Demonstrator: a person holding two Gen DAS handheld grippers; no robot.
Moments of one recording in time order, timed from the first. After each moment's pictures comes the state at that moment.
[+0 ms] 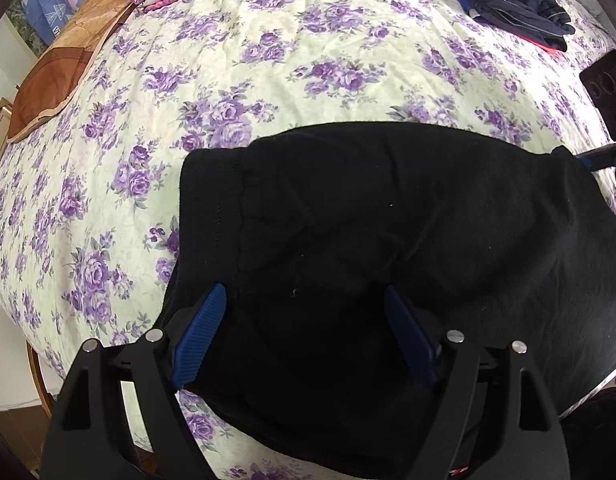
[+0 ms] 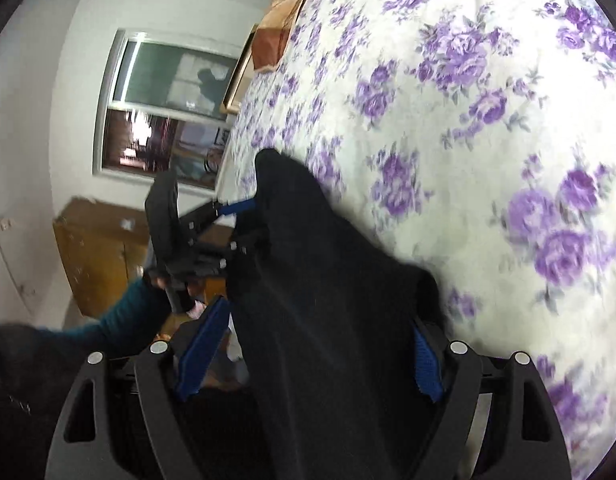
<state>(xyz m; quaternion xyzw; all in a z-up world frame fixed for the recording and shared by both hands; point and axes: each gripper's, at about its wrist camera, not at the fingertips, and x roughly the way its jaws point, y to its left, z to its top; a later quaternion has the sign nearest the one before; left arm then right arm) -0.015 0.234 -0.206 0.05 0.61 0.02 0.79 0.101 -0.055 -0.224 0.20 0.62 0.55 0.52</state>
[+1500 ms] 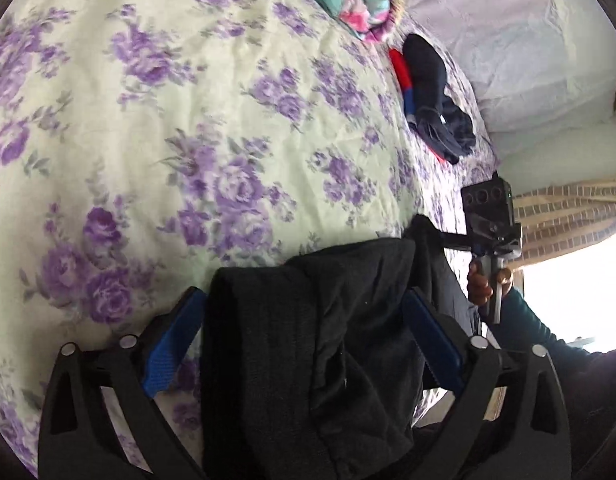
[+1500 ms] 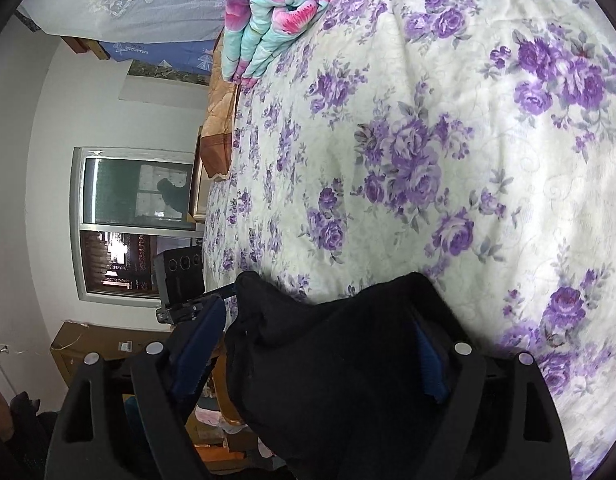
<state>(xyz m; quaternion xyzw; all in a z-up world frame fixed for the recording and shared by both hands) 0.069 0.343 -0.241 -0.27 0.58 -0.25 0.73 0.131 -0.055 -0.222 0.33 0.61 0.42 0.59</state>
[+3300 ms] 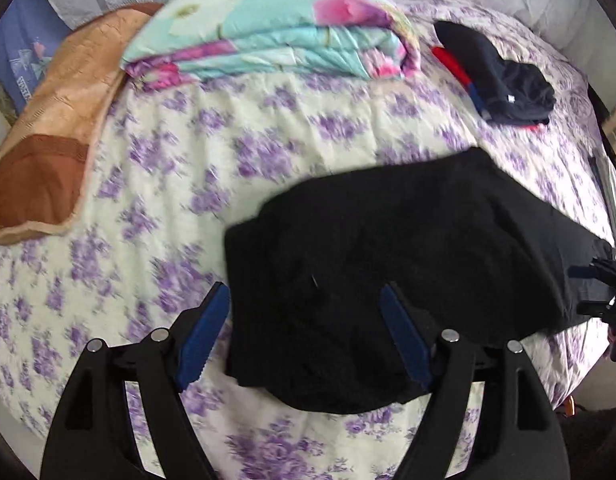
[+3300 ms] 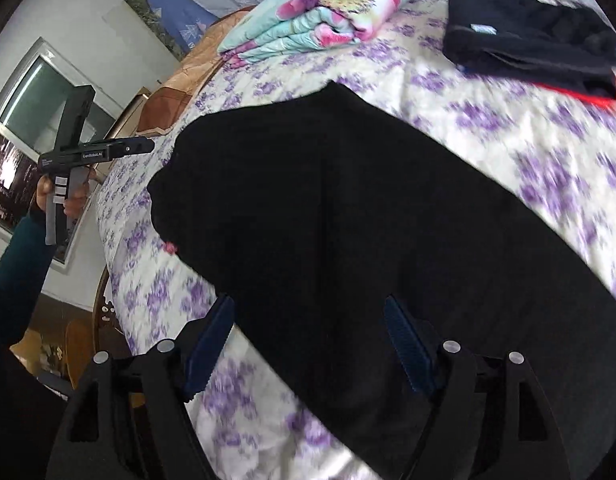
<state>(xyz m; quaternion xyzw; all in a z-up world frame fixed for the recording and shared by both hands) 0.103 0.354 -0.141 0.05 0.56 -0.09 0.82 0.007 -0.056 -0.159 0.09 0.55 0.30 0.77</state>
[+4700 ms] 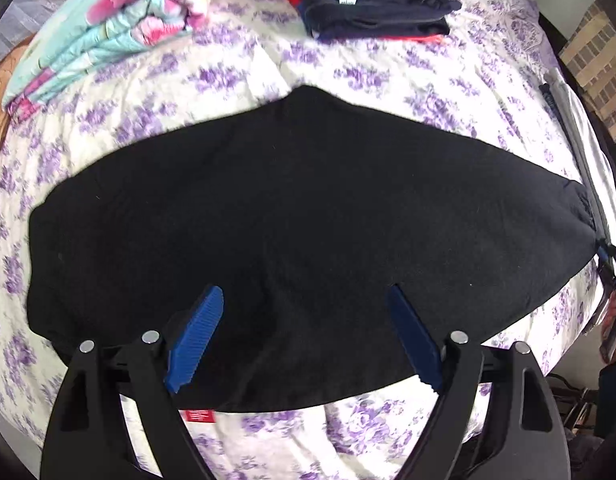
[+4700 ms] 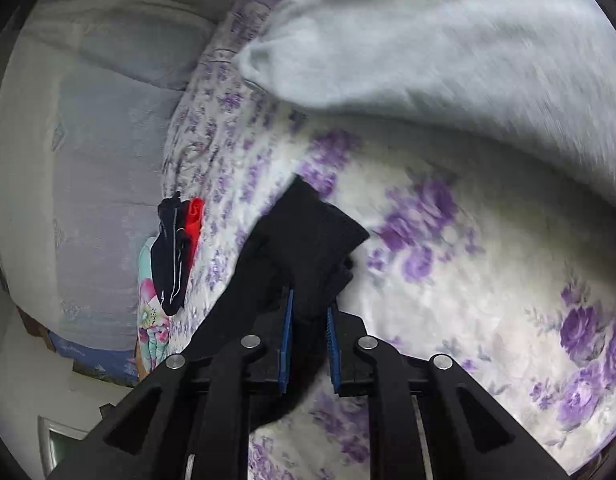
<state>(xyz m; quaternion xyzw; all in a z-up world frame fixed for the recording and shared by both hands) 0.047 0.098 -0.172 0.08 0.61 -0.16 0.78 -0.230 -0.471 -0.231 0.55 0.32 -0.07 0.77</state>
